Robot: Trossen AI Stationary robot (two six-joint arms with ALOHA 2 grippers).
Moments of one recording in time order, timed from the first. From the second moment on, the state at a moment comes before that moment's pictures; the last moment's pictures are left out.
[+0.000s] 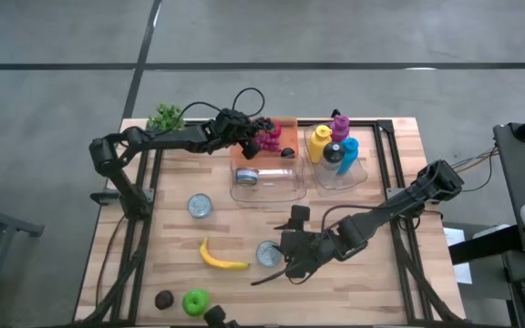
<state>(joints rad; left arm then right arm) 0.50 1.71 1.05 -0.02 -0.27 0.05 0.50 1.71 1.32 -0.41 0.60 0.28</state>
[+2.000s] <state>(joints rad) -0.72 1.17 0.89 -0.36 -0.92 -0.14 0.47 1.73 1.19 -0.41 0.42 0.75</state>
